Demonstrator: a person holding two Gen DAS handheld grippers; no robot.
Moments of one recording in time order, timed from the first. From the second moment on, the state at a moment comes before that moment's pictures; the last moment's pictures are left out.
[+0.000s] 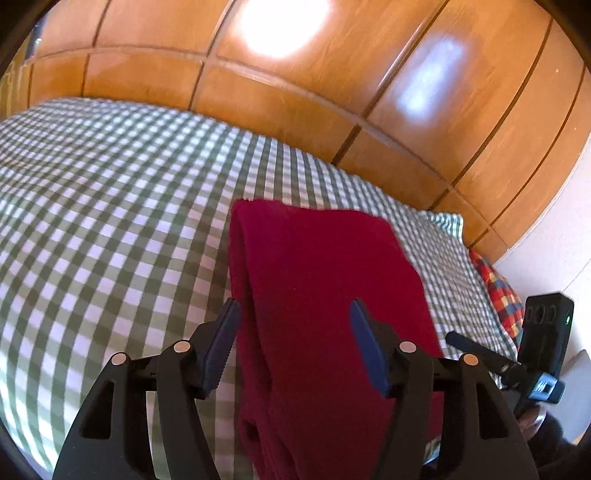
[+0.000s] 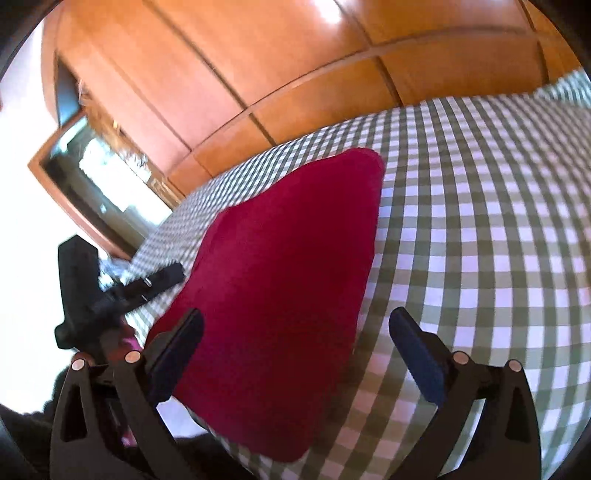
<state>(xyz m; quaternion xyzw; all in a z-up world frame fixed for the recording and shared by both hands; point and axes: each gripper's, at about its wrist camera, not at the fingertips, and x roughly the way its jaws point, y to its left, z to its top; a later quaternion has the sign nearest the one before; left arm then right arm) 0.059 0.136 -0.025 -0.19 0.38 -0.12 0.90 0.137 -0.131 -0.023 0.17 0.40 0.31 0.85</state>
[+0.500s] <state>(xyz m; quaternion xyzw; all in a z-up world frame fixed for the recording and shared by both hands) 0.116 0.171 -0.096 -0.31 0.44 -0.24 0.80 0.218 -0.103 -0.067 0.24 0.46 0.36 0.77</state>
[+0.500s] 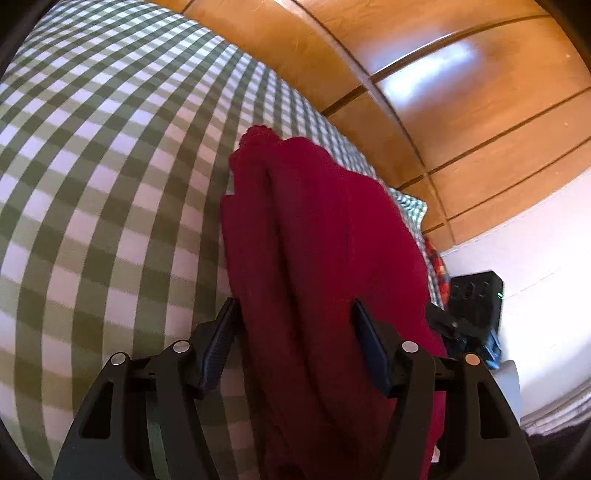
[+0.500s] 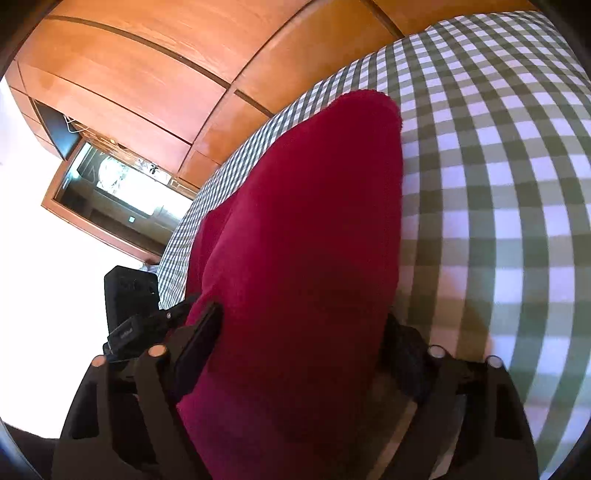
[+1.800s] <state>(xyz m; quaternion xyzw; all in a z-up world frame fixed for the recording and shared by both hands) 0.269 -0.235 -0.065 -0.04 0.47 -0.35 0.81 0.177 -0.448 -0.064 0.32 0.37 0.04 0.87</state>
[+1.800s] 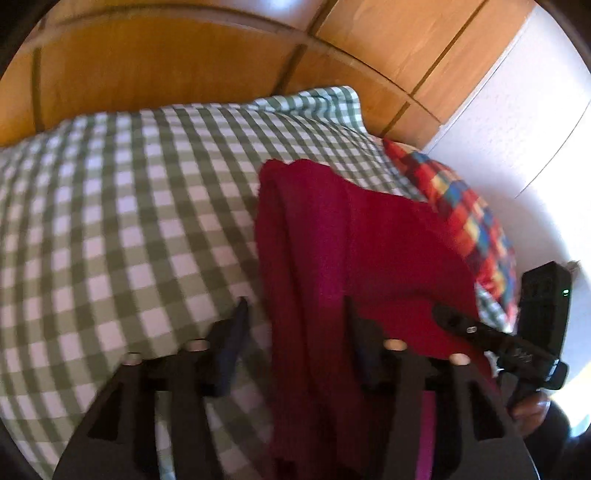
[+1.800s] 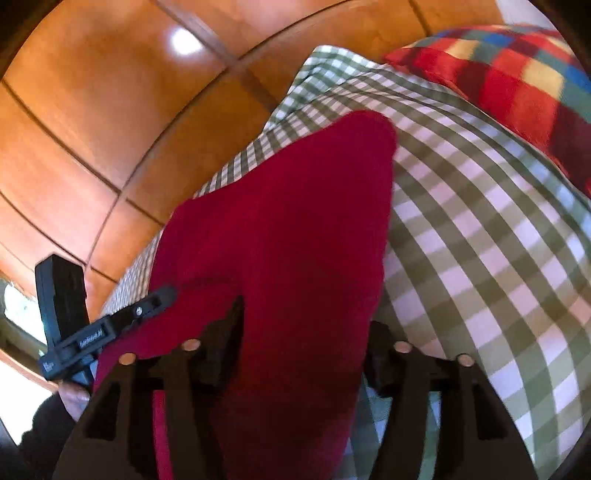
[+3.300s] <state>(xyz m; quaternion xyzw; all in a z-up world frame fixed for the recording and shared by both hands) 0.045 -0.171 0.009 0.06 0.32 -0.21 0.92 0.033 -0.305 0.004 0.14 0.31 -0.19 0.92</state>
